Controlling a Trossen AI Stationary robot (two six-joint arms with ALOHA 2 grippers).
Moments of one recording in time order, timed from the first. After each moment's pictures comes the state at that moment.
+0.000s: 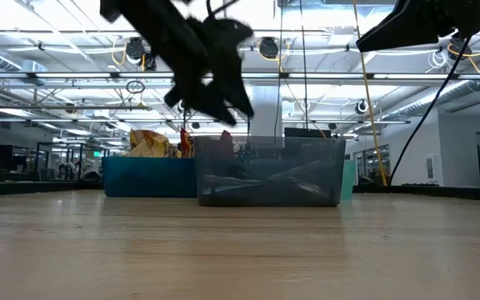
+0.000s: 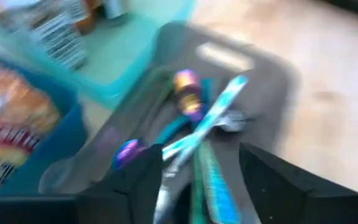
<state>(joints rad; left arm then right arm) -0.15 1.71 1.10 -0.16 -0.44 -0.55 0.63 1.11 0.68 -0.21 1.07 0.07</state>
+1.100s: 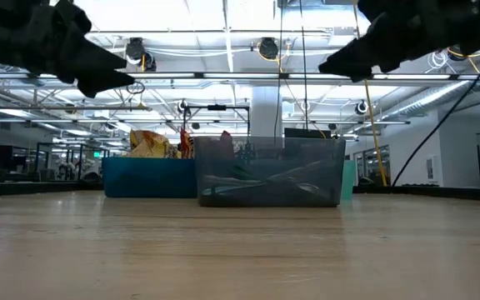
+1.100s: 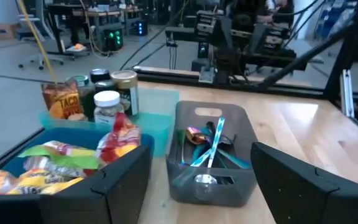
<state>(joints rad) 0.10 0.48 0.20 0.17 -0.02 -0.05 0.05 0.97 0.46 0.26 0.02 -0.09</state>
